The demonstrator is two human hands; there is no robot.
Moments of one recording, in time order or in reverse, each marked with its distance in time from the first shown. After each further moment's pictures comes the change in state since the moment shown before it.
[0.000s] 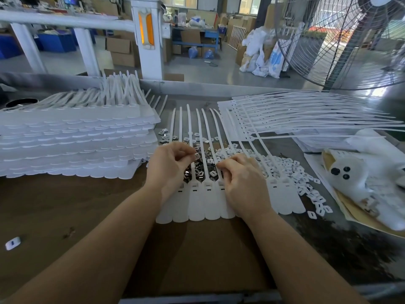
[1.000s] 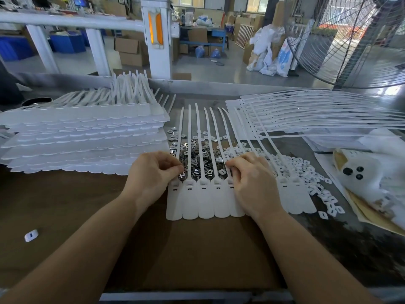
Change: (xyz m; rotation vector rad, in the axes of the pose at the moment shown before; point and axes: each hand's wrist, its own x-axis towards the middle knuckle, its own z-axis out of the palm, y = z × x) left_hand -0.019 -0.015 -0.044 0.148 -0.013 -0.053; right_hand -0.001 0.001 0.001 -0.032 -0.005 -0.004
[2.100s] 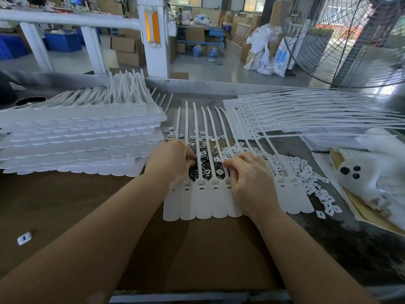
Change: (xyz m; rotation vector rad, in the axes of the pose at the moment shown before) left_hand 0.033 0.025 0.026 0.517 -0.117 0.215; right_hand 0.000 0.000 -0.001 0.003 -0.010 -0.009
